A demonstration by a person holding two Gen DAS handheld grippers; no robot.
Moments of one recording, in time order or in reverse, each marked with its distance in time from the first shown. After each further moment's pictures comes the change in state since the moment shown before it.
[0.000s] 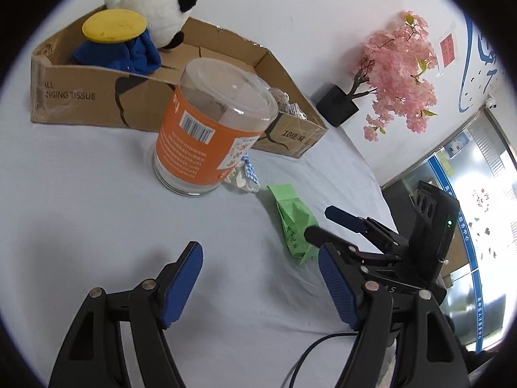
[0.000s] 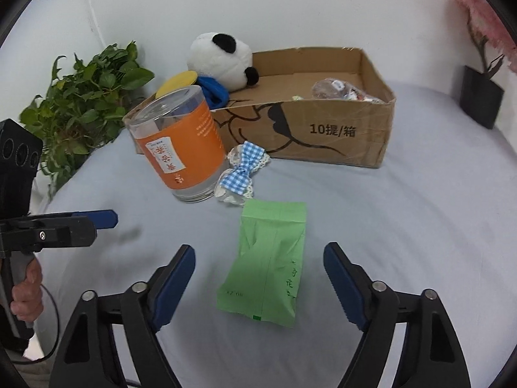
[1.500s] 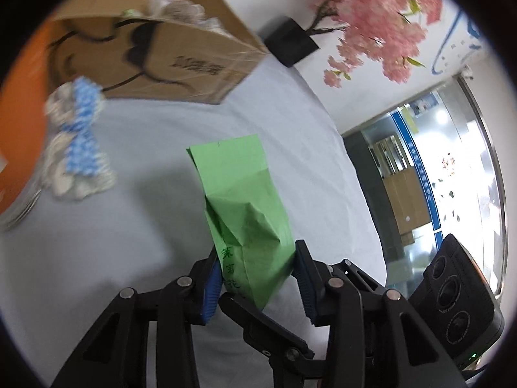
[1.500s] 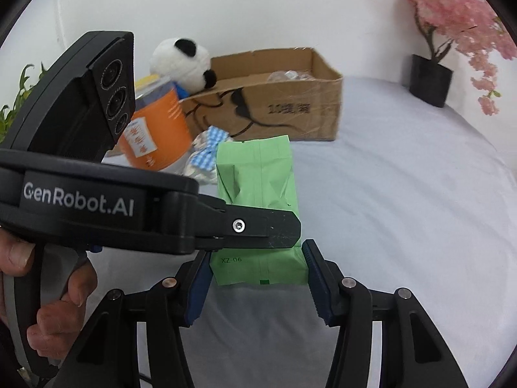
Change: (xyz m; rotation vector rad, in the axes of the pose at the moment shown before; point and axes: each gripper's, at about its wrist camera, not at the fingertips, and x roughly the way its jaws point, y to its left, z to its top) left arm 0.138 -0.073 0.025 0.071 0.261 -0.224; right arm -0.013 0.001 -0.032 0.090 -0.054 -0.182
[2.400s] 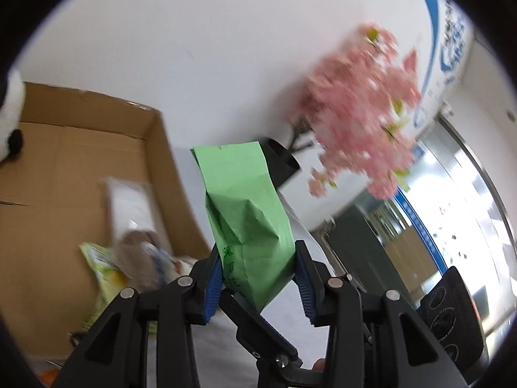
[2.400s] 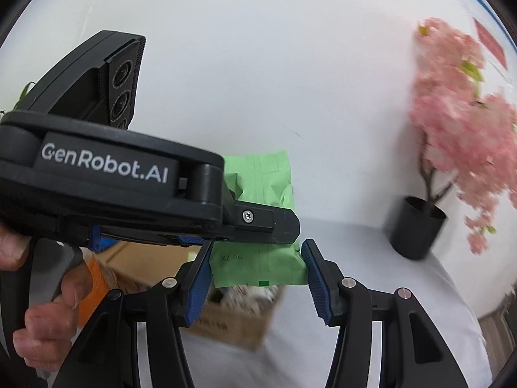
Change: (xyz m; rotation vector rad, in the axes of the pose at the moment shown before) left arm -0.049 -0.019 0.156 0.072 -0.401 0.020; right arm 0.021 -0.047 0.173 -0.233 -0.421 -0.051
